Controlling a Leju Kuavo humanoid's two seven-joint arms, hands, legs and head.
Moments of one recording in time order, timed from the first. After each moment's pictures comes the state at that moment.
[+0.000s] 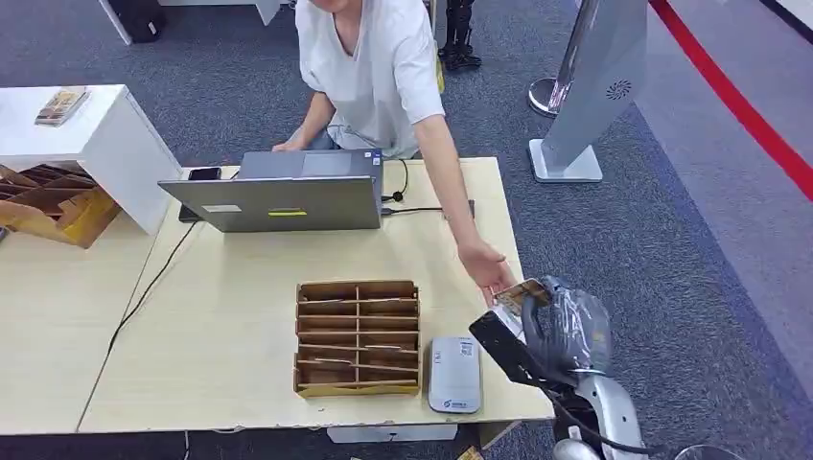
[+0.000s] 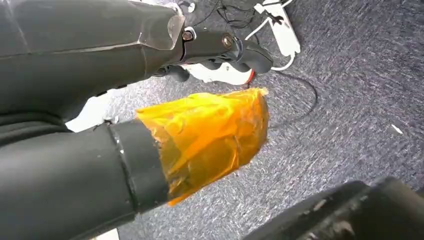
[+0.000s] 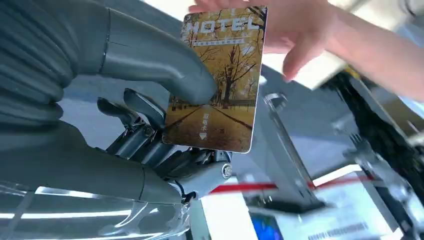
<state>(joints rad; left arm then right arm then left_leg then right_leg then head) 0.02 -0.15 0.26 -0.21 -1.33 0.48 -0.01 0.06 -0.04 0.32 -1.77 1.07 -0.21 0.22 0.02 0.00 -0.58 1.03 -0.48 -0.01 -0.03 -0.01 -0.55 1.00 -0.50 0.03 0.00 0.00</state>
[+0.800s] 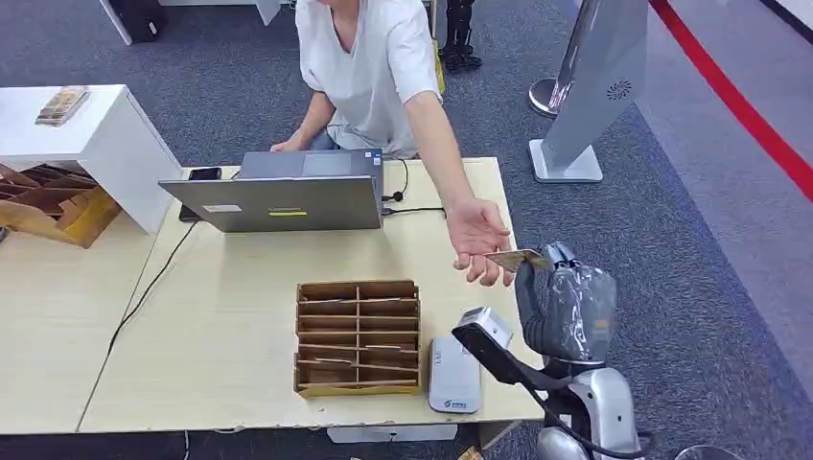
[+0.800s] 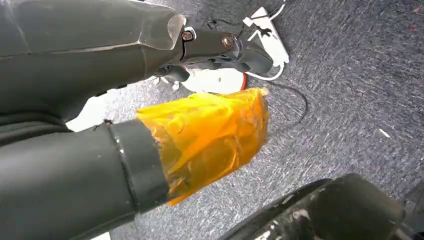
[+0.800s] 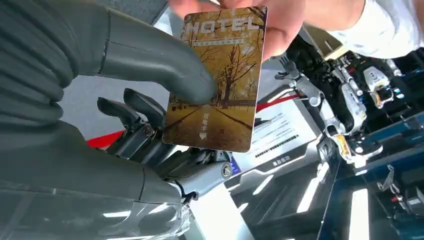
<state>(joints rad) 0.01 -0.15 0.26 -0.21 -1.39 0.47 -0.02 -0.01 -0.01 0.37 -1.79 1.21 -0.40 0.08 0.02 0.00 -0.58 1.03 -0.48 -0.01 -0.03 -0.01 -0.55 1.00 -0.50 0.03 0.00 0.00</state>
